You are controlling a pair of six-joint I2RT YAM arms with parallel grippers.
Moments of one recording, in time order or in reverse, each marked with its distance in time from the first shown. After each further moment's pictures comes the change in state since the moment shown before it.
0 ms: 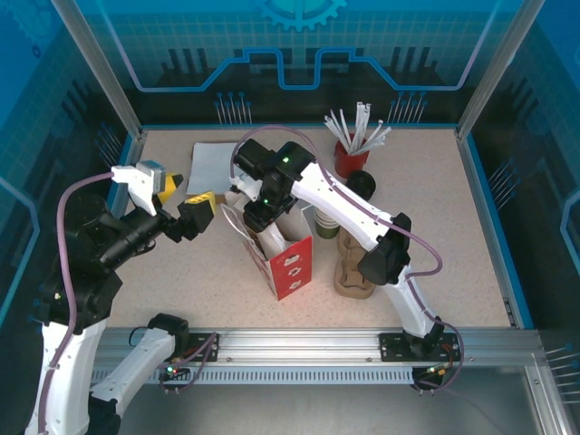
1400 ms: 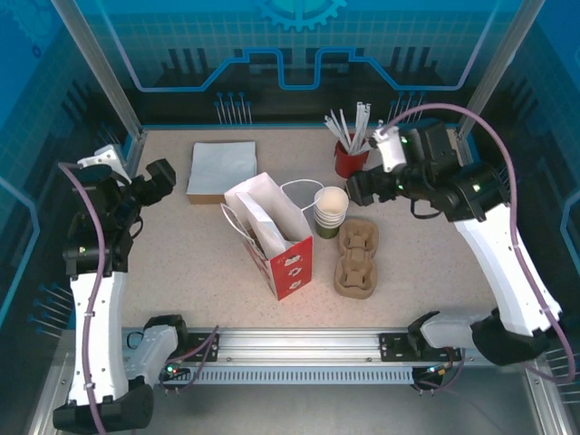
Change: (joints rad) left arm 0.380 0.159 -0.121 0.009 -0.321 -0.249; right arm -0.438 -0.958 -0.706 0.271 0.166 0.000
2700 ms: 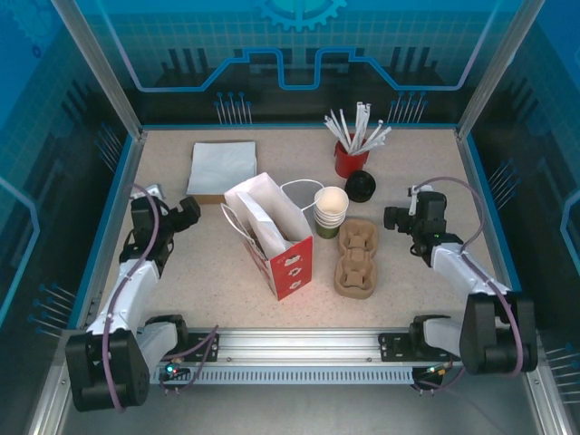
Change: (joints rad) left arm -0.035 0.153 -0.638 0.630 -0.053 0.043; right arm -0.463 -0.024 -1.195 1.221 0.097 0.020
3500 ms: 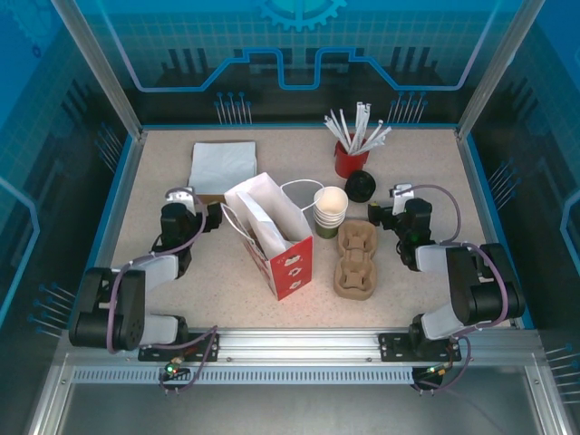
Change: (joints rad) left arm -0.154 0.345 -0.161 0.652 -0.063 0.205; right arm 0.058 0.276 -0.127 0.660 -0.092 -0.117
